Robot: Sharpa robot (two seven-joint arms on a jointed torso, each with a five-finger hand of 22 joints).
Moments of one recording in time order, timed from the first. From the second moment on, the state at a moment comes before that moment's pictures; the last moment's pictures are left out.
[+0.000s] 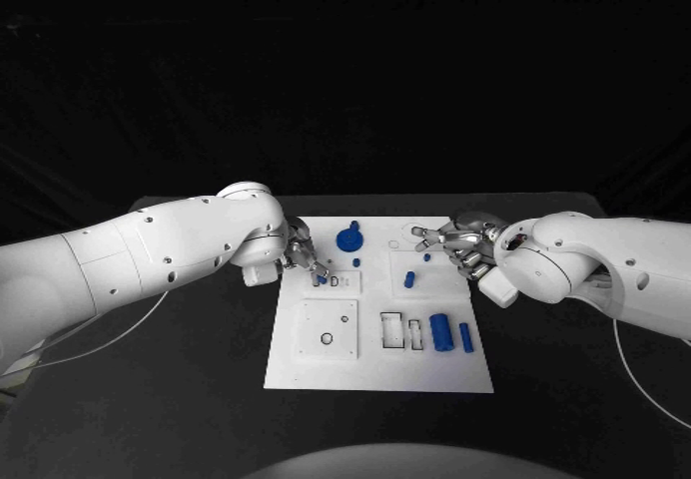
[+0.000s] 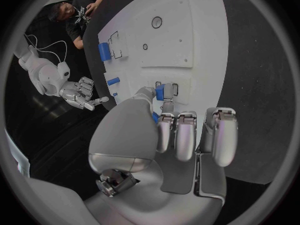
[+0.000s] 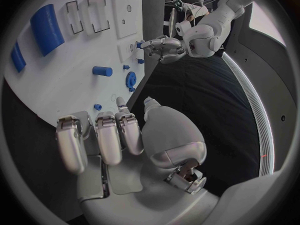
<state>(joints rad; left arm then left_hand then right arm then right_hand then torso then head) 1.35 -0.50 -0.16 1.23 -0.84 0.21 -0.65 1.37 -0.04 0.08 0.28 0.67 1.02 0.06 0.35 0.54 1.47 0.00 1.57 1.31 1.47 -0.03 1.57 1.31 0.02 1.47 0.09 1.57 1.31 1.34 -0.94 -0.22 1.62 -0.45 -0.30 -0.31 1.13 0.19 -0.04 0.29 0.25 0.81 0.21 0.12 0.09 1.47 0.13 1.57 1.31 1.46 0.08 1.57 1.31 0.01 1.47 0.19 1.57 1.31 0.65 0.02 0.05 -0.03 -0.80</state>
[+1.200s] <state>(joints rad) 1.35 -0.47 -0.17 1.19 -0.80 0.21 -0.62 1.38 -0.05 0.09 0.28 0.68 1.02 0.06 0.34 0.55 1.46 0.00 1.57 1.31 1.46 -0.04 1.57 1.31 0.02 1.47 0.09 1.57 1.31 1.34 -0.94 -0.22 1.62 -0.45 -0.30 -0.31 1.14 0.19 -0.05 0.29 0.25 0.81 0.21 0.12 0.09 1.47 0.13 1.57 1.31 1.46 0.08 1.57 1.31 0.01 1.47 0.19 1.57 1.31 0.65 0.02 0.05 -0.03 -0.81</state>
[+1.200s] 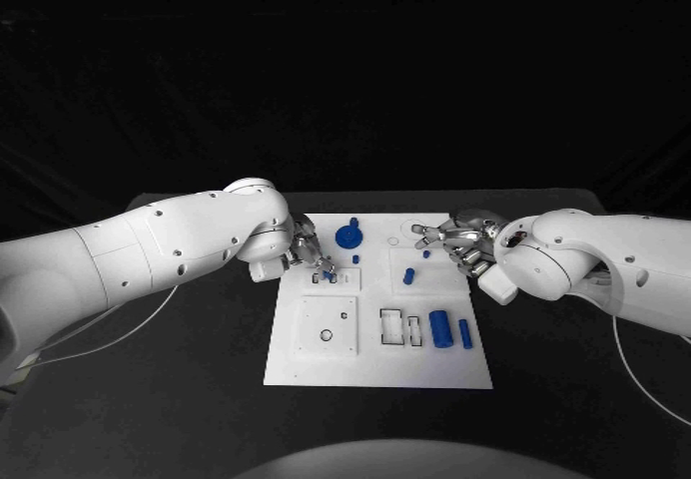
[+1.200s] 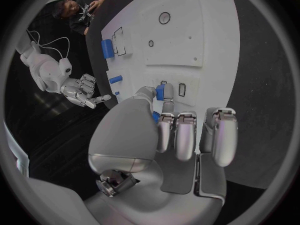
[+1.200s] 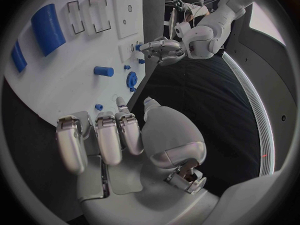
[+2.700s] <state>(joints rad) 1.34 -0.44 -0.17 1.16 -0.80 0.25 -0.62 1.39 -0.05 0.10 0.28 0.67 1.02 0.06 0.34 0.55 1.46 0.00 1.57 1.31 1.46 -0.04 1.57 1.31 0.02 1.47 0.09 1.57 1.31 1.34 -0.93 -0.22 1.62 -0.45 -0.30 -0.31 1.14 0.19 -0.05 0.29 0.25 0.81 0.21 0.12 0.09 1.47 0.13 1.57 1.31 1.46 0.08 1.57 1.31 0.01 1.47 0.19 1.57 1.31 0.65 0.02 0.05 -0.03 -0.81</state>
